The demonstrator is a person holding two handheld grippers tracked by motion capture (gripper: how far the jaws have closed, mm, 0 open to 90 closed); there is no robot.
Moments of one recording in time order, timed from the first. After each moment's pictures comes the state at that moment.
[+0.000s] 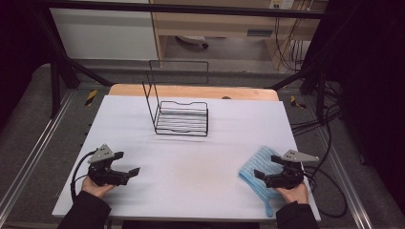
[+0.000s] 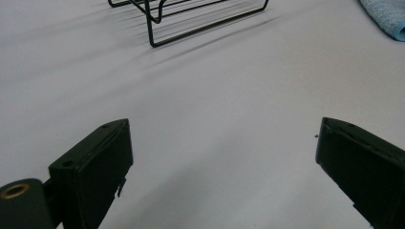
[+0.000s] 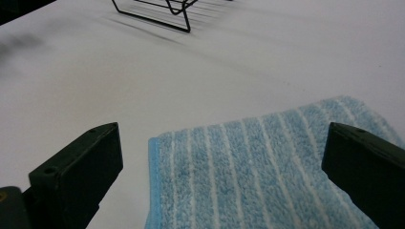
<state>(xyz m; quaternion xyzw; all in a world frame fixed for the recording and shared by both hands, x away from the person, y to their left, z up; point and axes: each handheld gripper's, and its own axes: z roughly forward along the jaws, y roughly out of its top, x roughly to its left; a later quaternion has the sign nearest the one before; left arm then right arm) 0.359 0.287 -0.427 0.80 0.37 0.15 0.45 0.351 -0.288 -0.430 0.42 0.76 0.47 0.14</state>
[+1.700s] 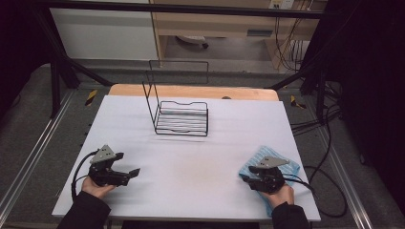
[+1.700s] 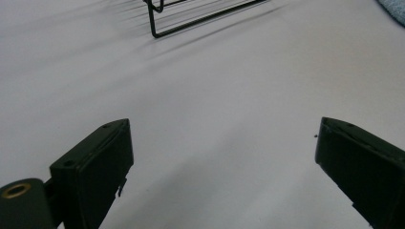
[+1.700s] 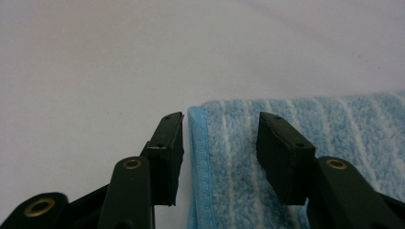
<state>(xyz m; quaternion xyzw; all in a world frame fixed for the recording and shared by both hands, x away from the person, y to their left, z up) 0.360 0.287 -0.429 0.81 0.37 0.15 0.43 0.345 -0.233 -0.444 0.38 0.83 0.37 0.16</state>
